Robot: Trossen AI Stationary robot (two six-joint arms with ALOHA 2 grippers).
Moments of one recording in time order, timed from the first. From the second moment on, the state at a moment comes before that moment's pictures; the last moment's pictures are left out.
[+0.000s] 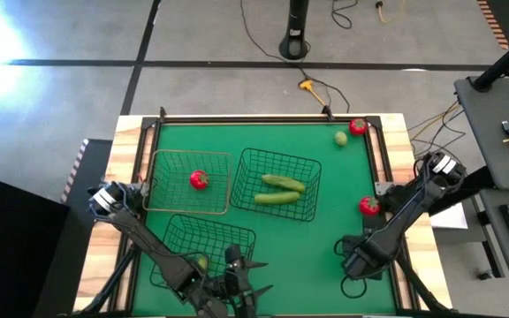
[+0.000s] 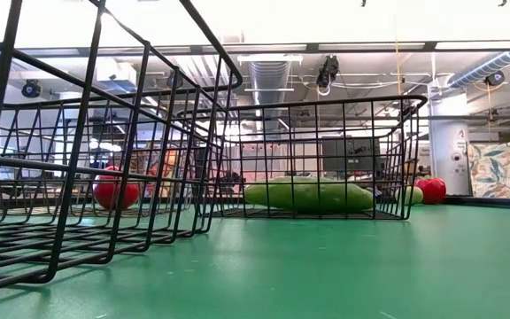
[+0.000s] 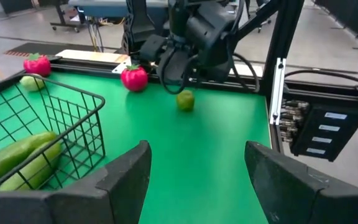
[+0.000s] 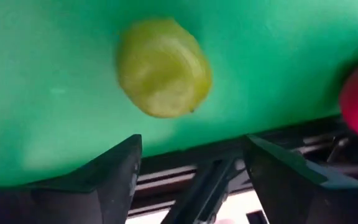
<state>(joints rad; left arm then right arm) -0.75 1.94 1.50 -0.07 -0.93 -0.47 0.82 1.59 0.96 -1.21 -0.24 0.97</state>
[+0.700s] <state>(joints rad) -0.74 1.94 1.50 -0.06 -0.93 -0.45 0.82 1.59 0.91 -0.77 -0.03 1.02</state>
